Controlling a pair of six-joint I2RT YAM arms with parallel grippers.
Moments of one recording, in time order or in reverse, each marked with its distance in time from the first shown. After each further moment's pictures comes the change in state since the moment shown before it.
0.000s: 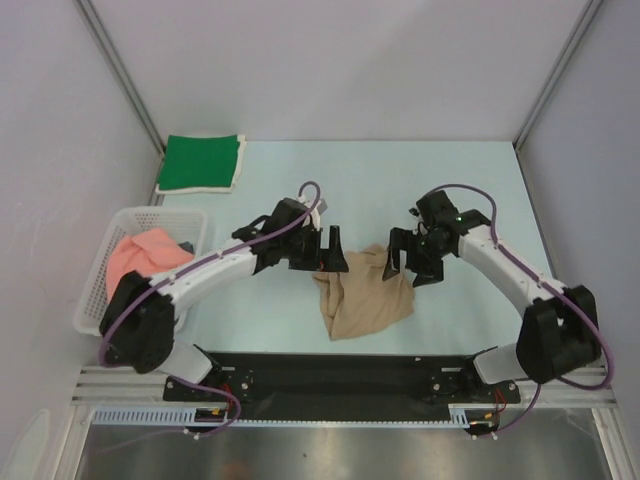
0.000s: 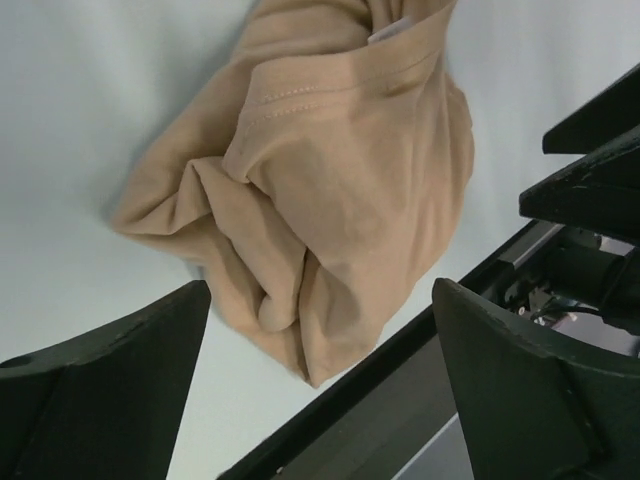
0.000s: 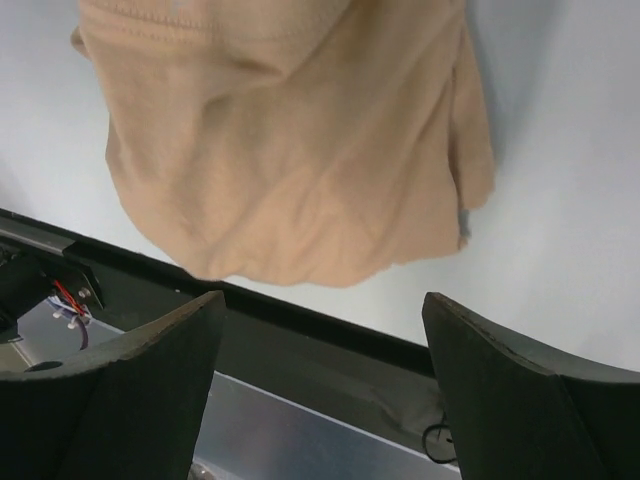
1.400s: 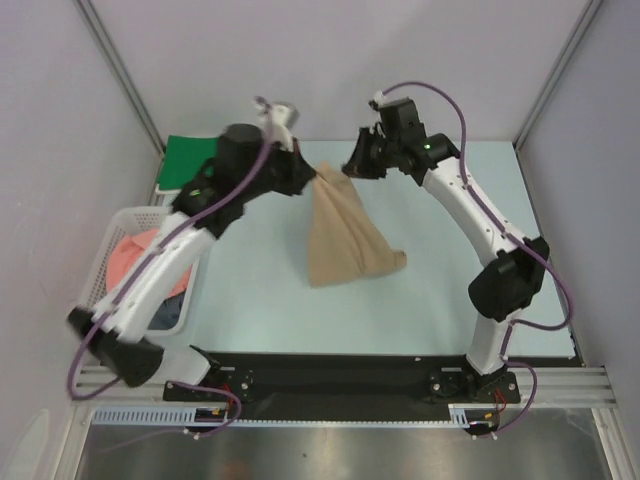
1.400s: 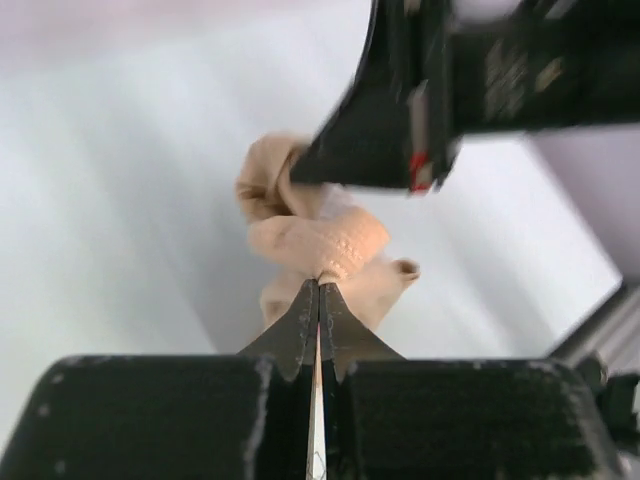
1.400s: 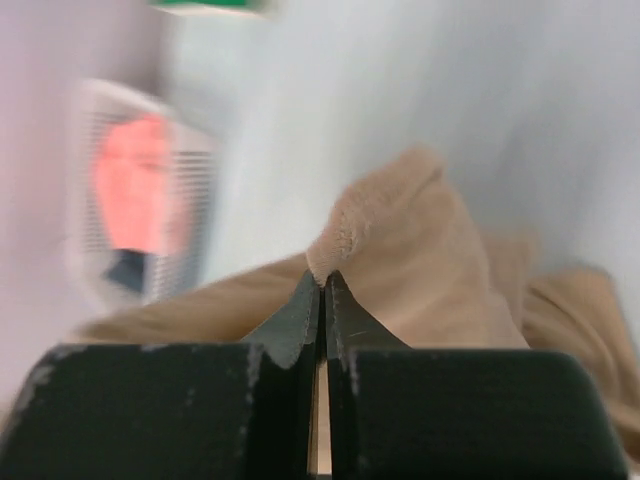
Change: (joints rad) left arm 0.084 0.062 0.543 -0.169 -0.119 0.230; right arm 0.095 0.528 0.848 0.153 0.031 0.107
